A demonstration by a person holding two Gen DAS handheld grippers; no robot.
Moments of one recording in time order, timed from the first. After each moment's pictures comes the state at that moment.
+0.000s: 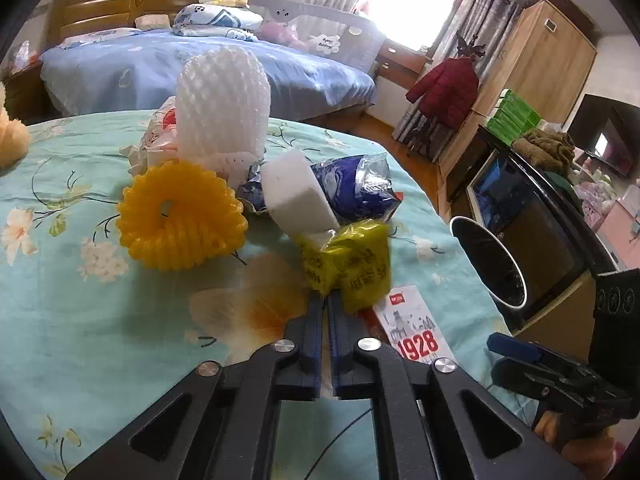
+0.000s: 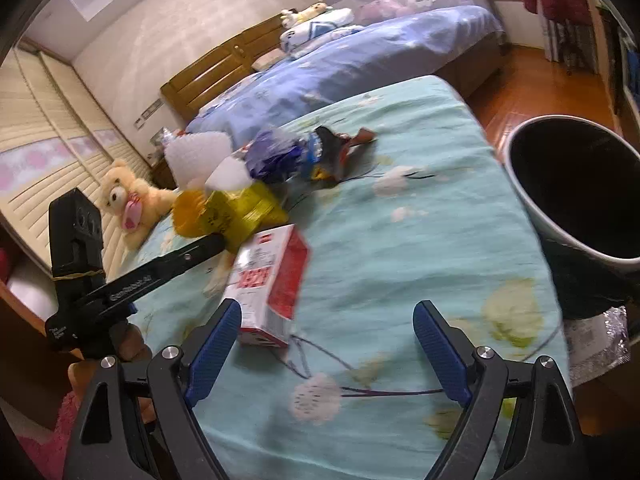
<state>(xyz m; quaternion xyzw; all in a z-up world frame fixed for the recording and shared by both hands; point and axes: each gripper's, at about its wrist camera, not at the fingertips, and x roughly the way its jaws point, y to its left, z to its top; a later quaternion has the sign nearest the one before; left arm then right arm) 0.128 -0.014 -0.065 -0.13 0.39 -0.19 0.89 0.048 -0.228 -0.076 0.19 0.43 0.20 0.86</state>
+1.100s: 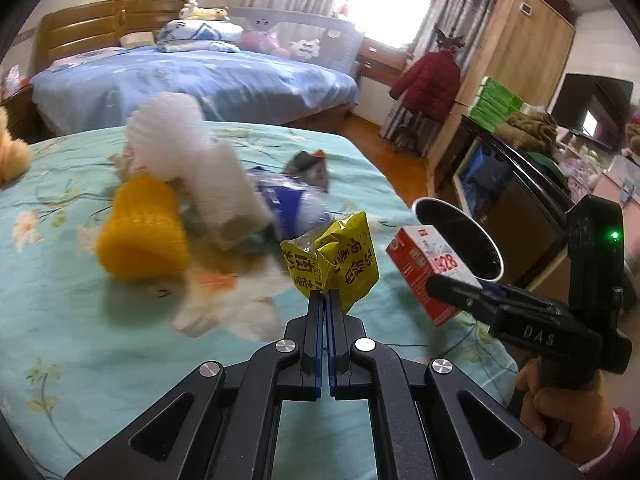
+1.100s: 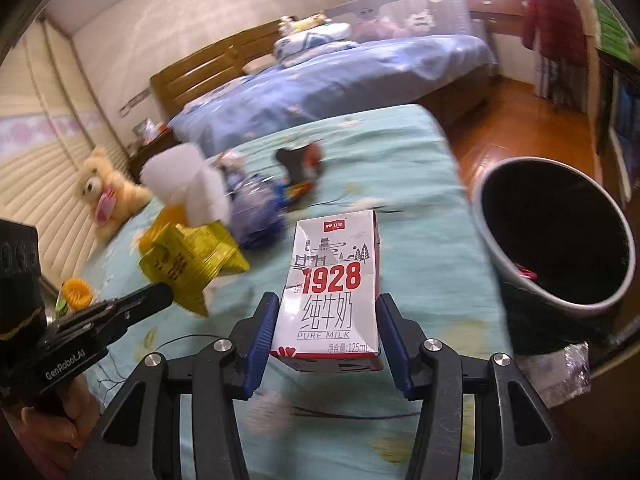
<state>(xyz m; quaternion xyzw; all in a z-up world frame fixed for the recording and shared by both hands) 0.082 -0.047 -0.049 -0.09 0.38 -0.21 0.90 0.054 -0.259 -0.065 0.14 0.41 0.13 0.89</state>
